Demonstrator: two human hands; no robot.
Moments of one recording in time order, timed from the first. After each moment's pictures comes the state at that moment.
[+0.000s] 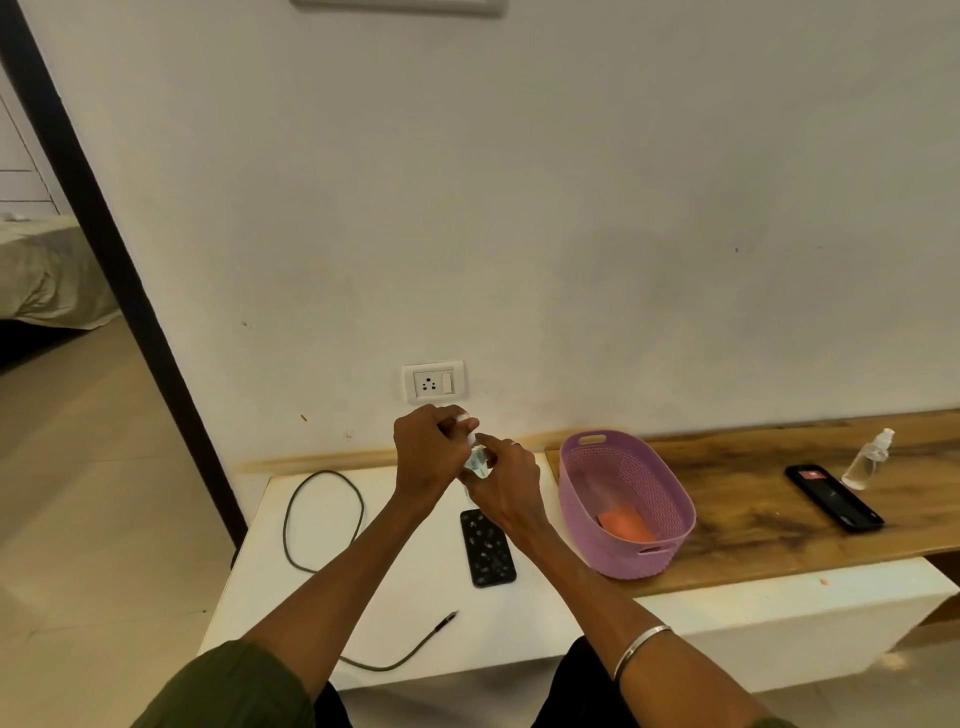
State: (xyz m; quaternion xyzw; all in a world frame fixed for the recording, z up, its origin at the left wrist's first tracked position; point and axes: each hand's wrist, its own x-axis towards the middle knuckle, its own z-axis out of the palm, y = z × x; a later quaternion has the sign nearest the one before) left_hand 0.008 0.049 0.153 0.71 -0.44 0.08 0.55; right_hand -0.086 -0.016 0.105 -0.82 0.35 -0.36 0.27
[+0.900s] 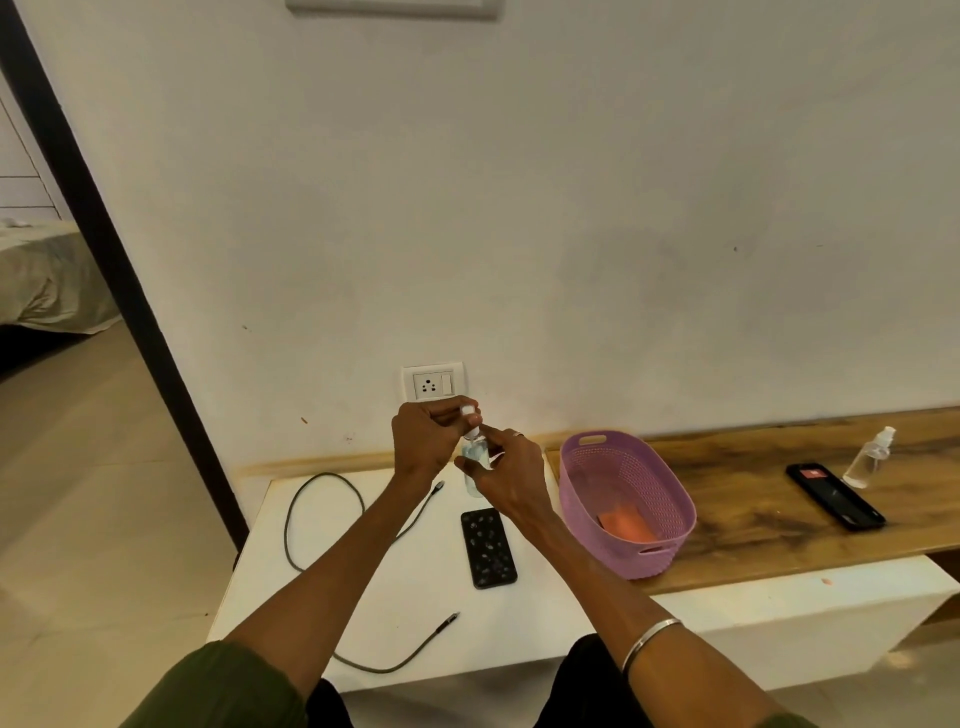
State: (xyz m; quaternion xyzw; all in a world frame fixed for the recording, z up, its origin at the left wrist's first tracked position) left_hand 0.013 0.046 0.167 0.68 -0.36 -0.11 0.63; right_hand -0.087 -0.027 0.114 -0.81 0.34 -0.38 0.30
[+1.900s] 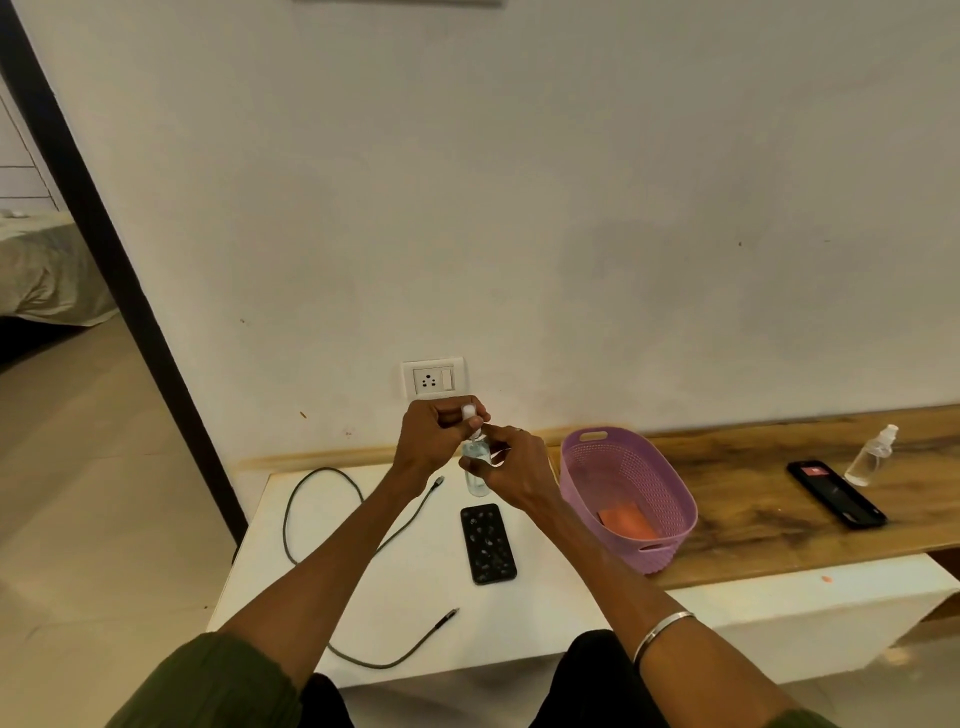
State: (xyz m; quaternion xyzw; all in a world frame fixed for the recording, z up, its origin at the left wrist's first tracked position) left_hand 0.018 0.048 0.165 0.66 -0.43 -0.18 0.59; right_hand -0.095 -0.042 0.114 -0.85 0.30 -0.32 0.30
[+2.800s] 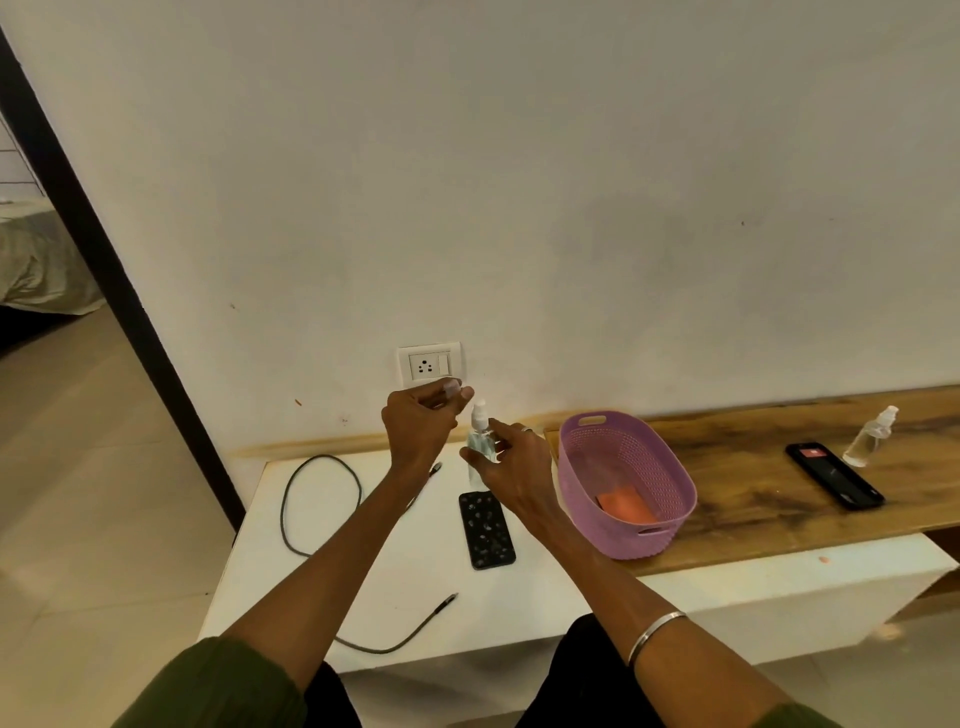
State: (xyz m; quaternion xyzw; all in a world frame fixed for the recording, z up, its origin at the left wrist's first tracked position) left_hand 0.011 0.045 0.158 0.67 -0.28 -0.13 0.68; right_hand -0.096 -0.032 0.094 -0.81 0.35 -0.38 0.28
